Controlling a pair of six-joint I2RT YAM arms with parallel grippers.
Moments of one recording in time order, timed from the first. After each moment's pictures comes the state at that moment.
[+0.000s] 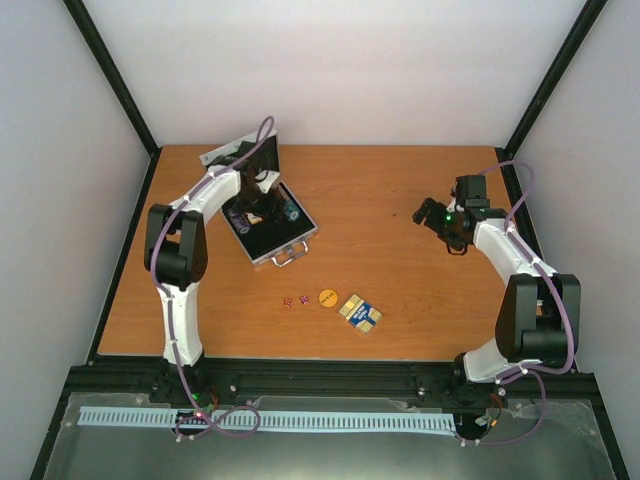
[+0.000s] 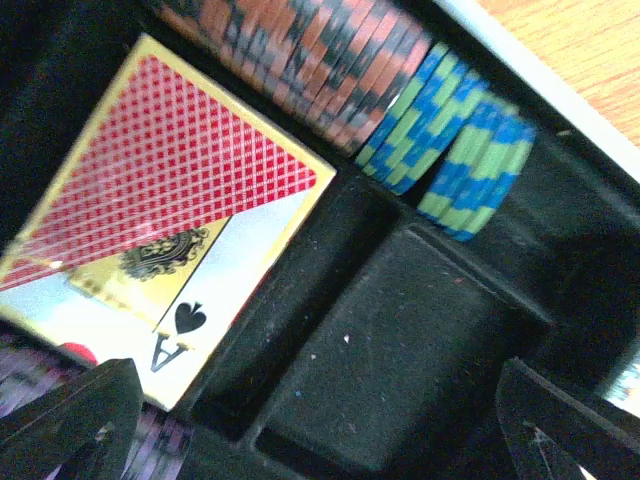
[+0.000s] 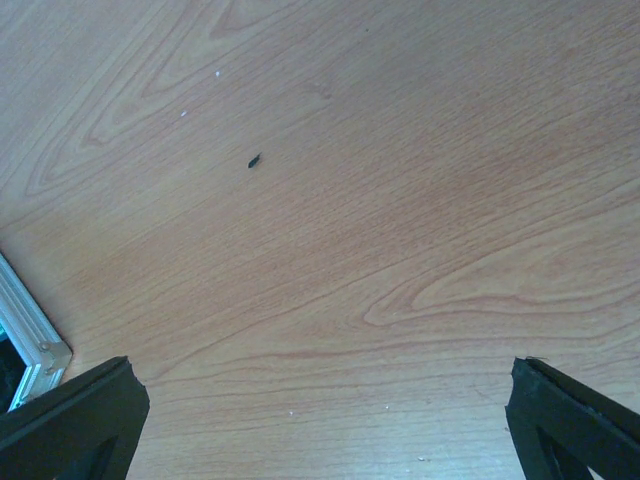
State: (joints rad) left arm -0.24 2.13 1.74 -0.91 0.14 0.07; right arm 0.01 1.52 1.05 -0.50 -0.24 0.54
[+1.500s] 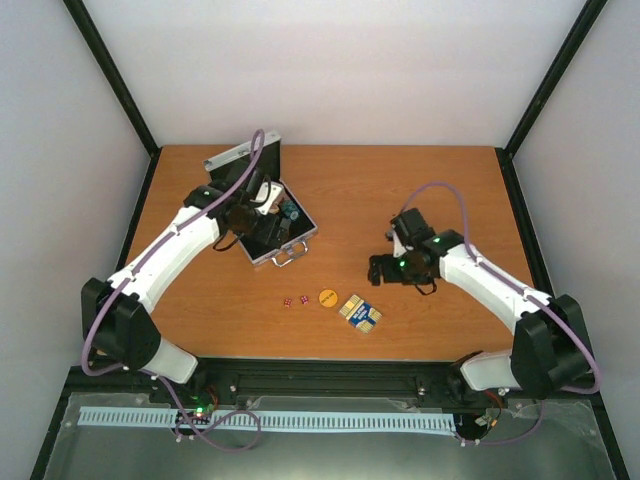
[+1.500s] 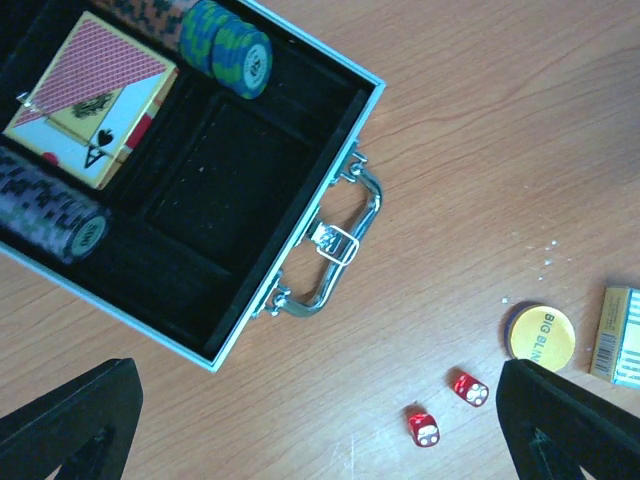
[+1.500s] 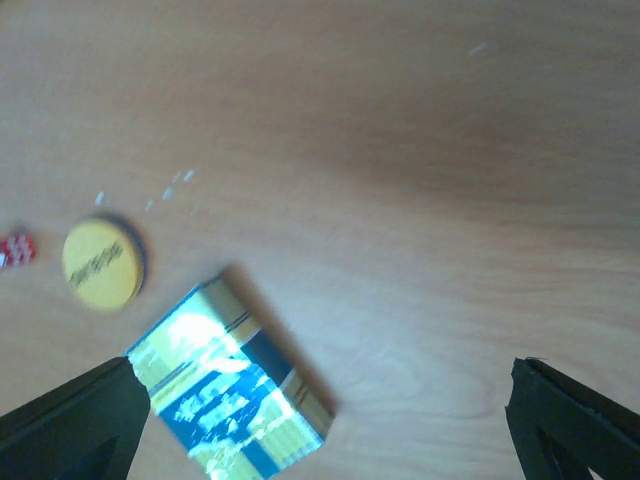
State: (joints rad) left arm -0.45 1.50 1.36 -0.93 0.08 -0.04; right arm 0.43 1.35 0.93 -0.77 -0.17 0.38
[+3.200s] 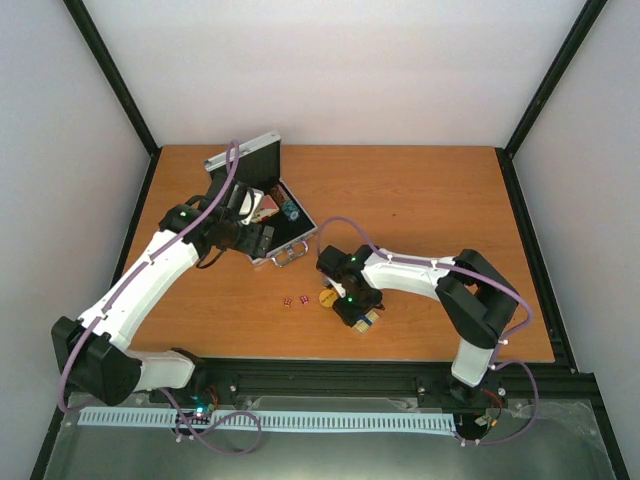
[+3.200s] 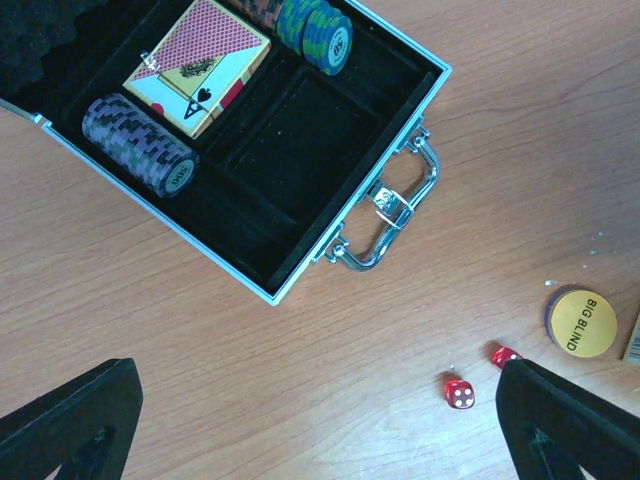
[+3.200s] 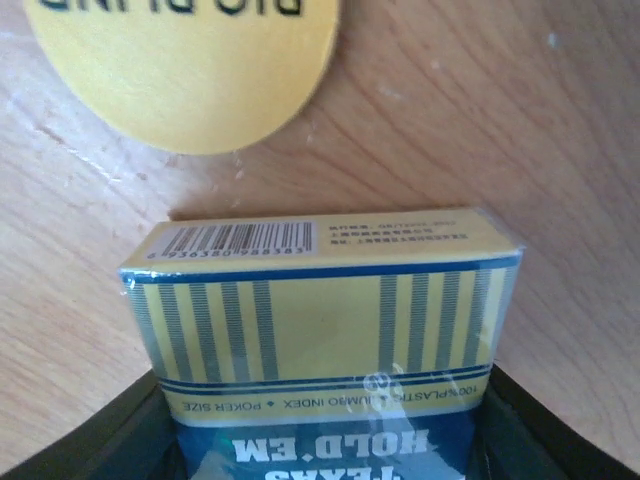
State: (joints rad) left arm -0.45 1.28 1.24 -0.96 -0.07 -0.12; right arm 0.90 1.77 1.08 -0.89 0.00 0.14
